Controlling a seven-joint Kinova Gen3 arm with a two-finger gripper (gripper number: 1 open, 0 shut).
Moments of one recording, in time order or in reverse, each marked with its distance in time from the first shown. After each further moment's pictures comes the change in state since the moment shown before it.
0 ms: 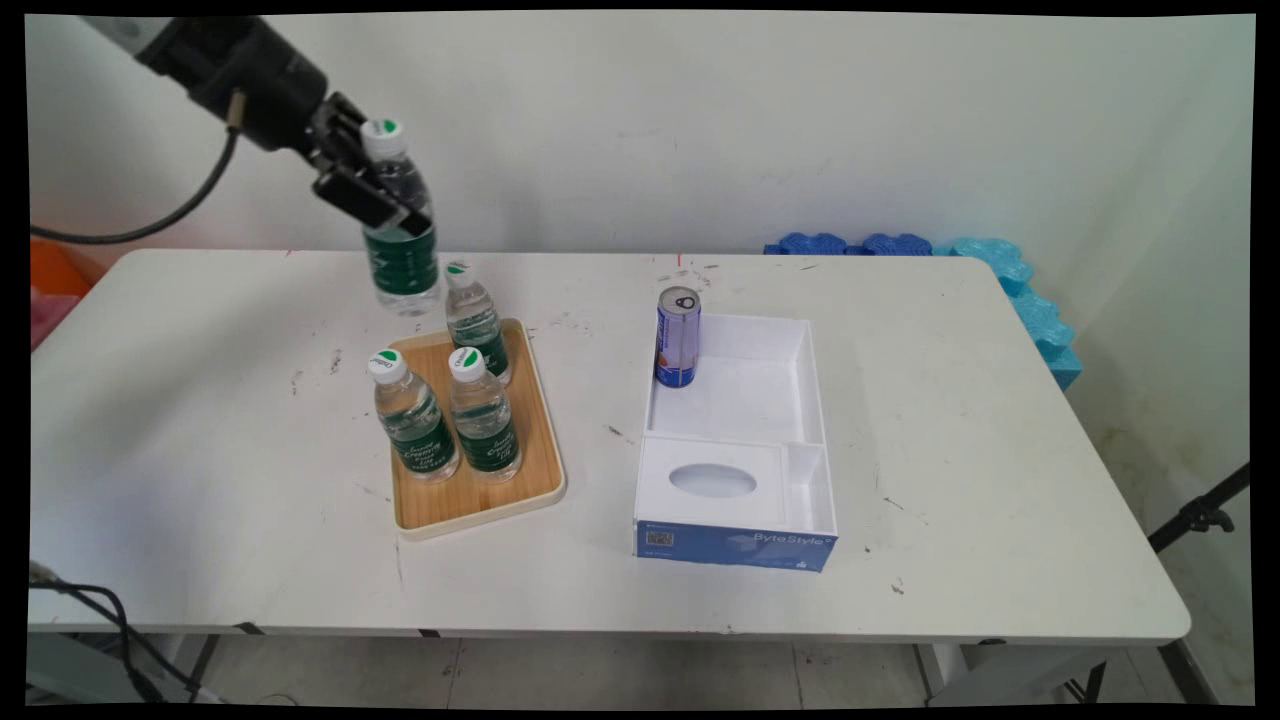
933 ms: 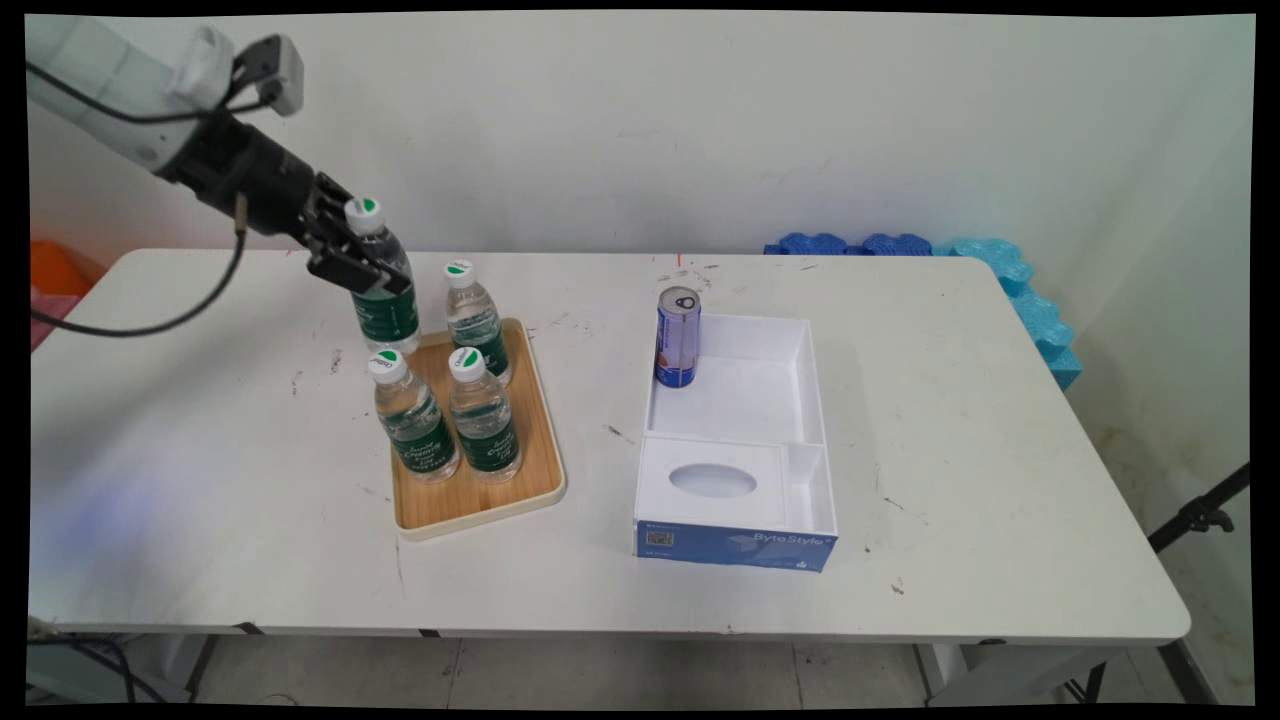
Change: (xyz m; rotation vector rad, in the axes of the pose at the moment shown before) arm -0.082 -0.021 0.061 0.042 0.020 -0.036
